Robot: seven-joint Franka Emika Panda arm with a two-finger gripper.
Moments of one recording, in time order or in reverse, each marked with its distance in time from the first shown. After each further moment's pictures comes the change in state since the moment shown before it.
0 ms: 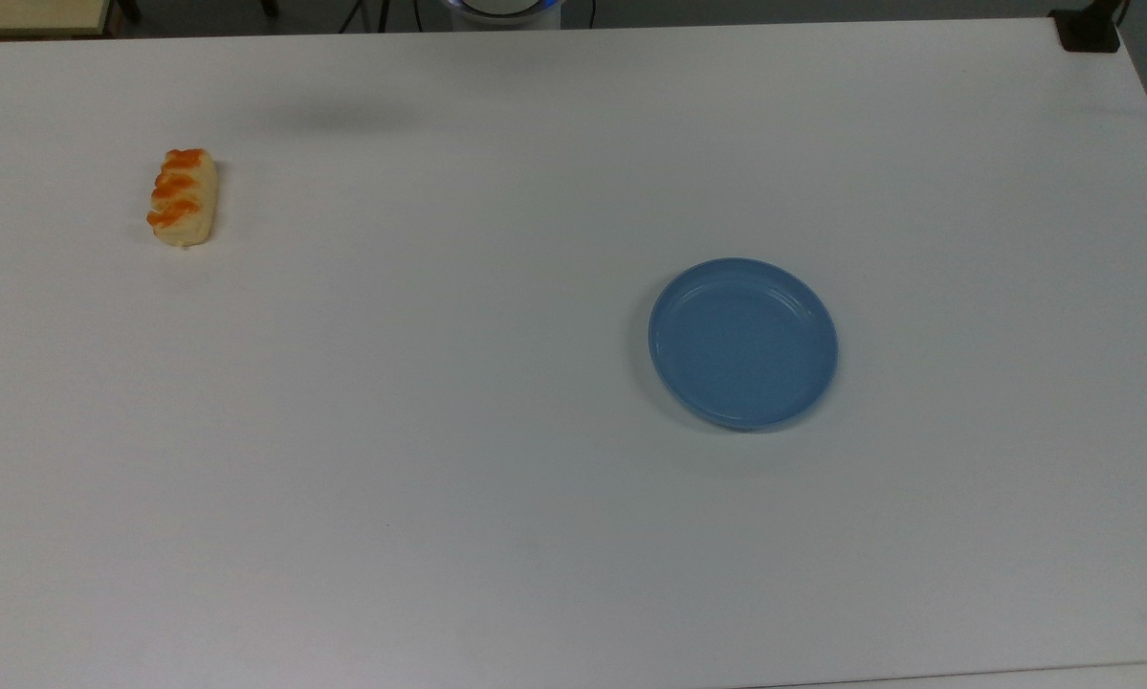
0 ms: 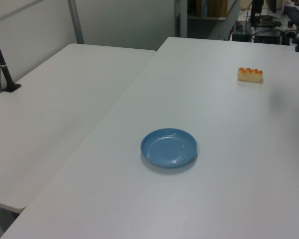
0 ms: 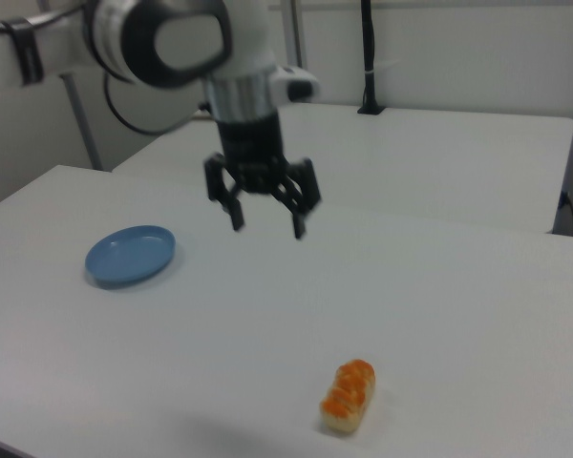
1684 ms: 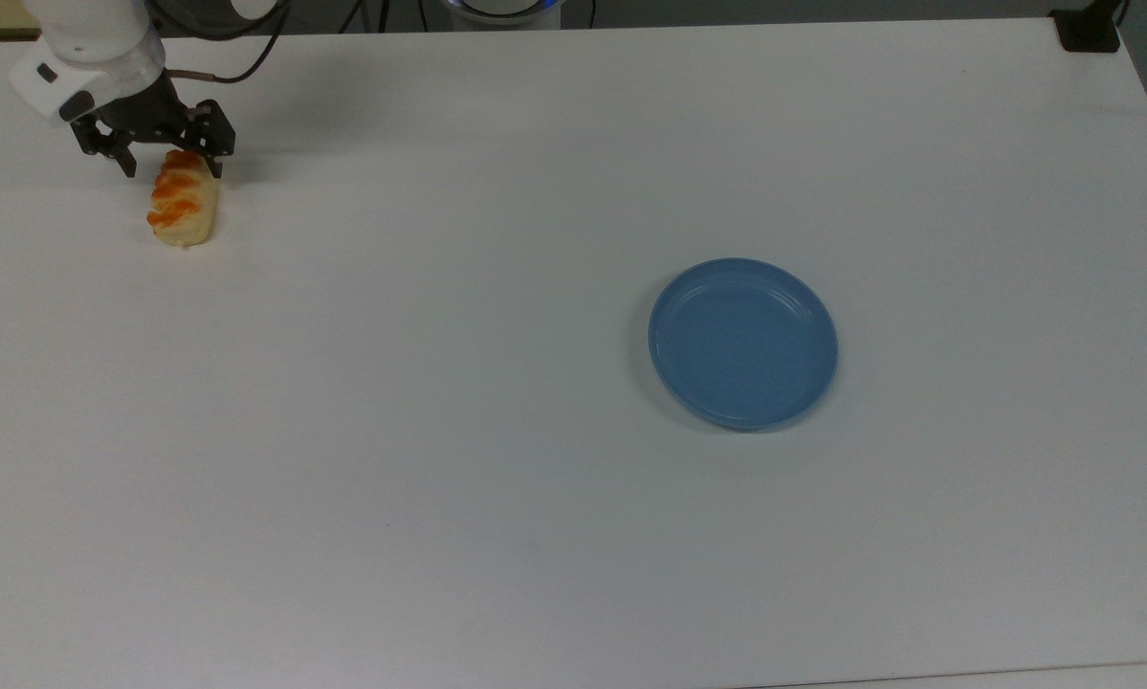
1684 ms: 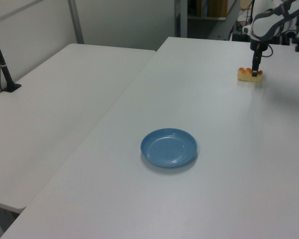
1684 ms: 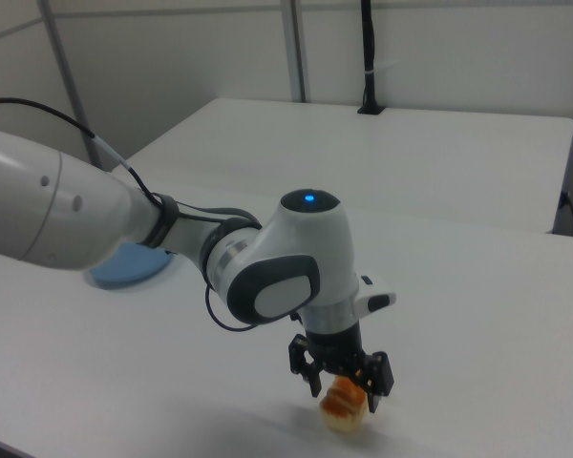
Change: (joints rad) arm -0.040 0.248 -0.131 -0.415 0.064 0.698 -0.145
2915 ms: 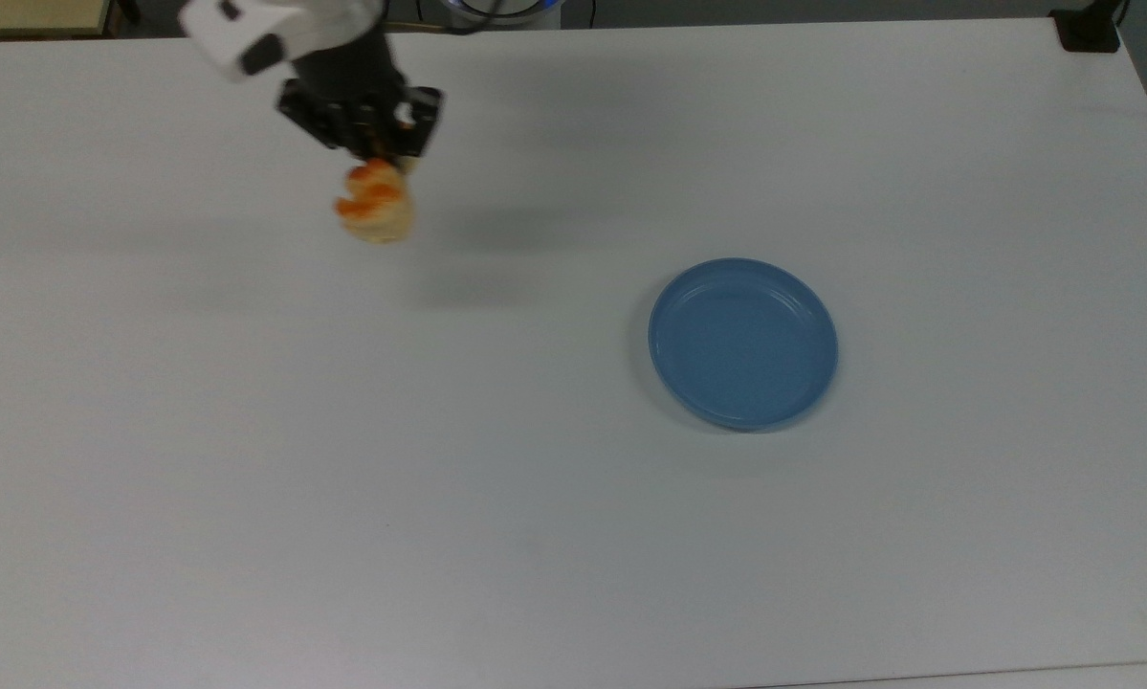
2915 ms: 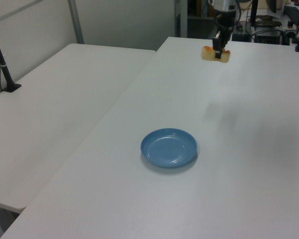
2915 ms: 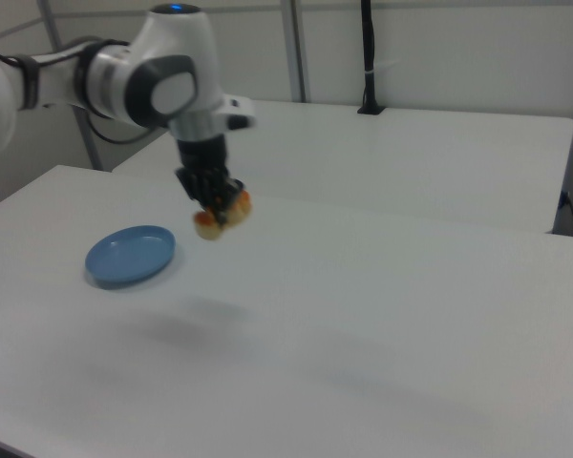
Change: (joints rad) arm 0.106 -0.114 0.387 0.360 0.061 -0.450 0.649
